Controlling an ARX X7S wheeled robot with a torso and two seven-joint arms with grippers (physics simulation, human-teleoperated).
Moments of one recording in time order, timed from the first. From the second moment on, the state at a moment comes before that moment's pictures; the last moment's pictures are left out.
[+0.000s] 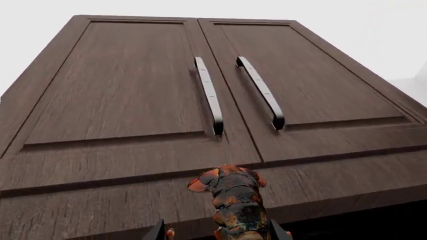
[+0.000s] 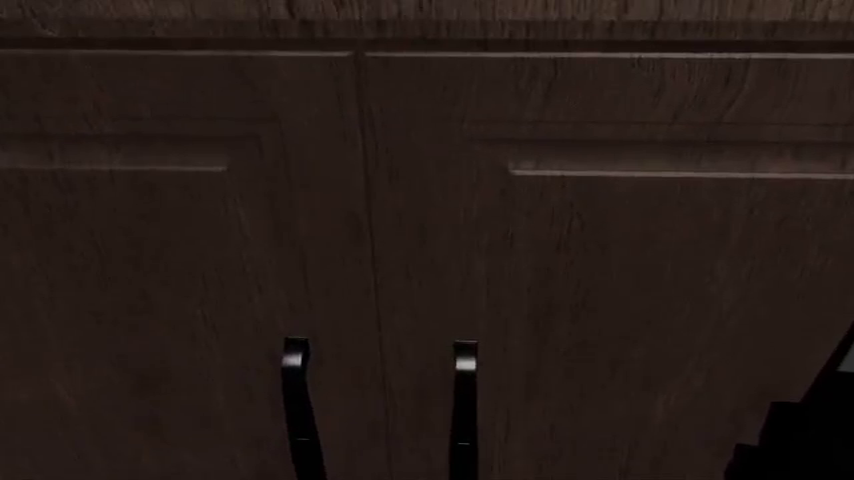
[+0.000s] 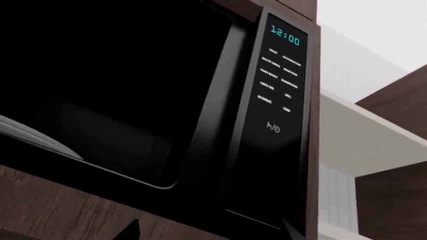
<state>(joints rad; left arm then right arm) -2.34 -0.02 0.33 -0.85 -0.32 -0.24 0.00 -0.78 1.39 0.75 -1.05 0.56 -0.02 1.13</state>
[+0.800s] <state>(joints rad) -2.34 -0.02 0.32 -0.85 -0.30 -0.67 0.05 -0.78 1.42 0.75 -1.05 0.57 -0.01 1.15</state>
